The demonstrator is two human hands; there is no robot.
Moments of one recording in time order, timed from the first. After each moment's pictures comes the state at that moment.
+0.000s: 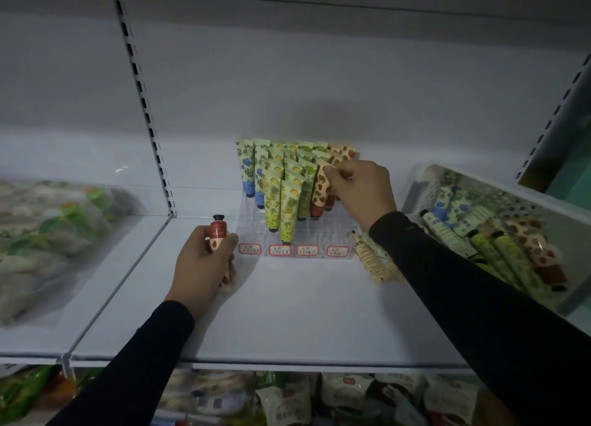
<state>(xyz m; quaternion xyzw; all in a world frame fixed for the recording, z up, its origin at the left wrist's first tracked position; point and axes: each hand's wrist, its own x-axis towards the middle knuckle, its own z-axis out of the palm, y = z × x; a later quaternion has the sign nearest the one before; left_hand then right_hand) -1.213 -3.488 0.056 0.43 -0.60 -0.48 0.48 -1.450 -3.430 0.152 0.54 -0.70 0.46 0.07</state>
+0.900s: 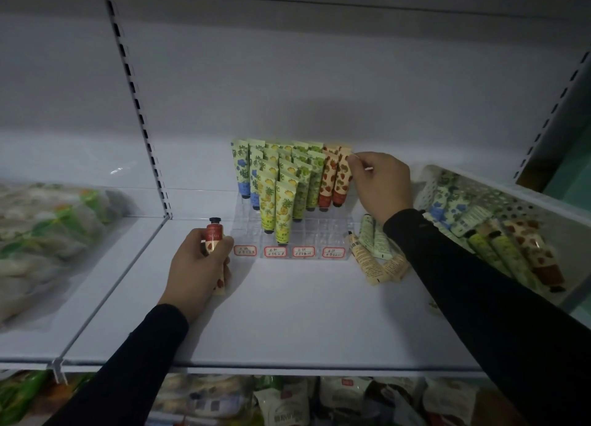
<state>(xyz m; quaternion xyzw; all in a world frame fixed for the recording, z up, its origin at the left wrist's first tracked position) -1.214 -3.489 0.055 0.44 -0.60 -0.47 0.48 -1.480 -3.423 0.156 0.52 -0.69 0.47 0.15</state>
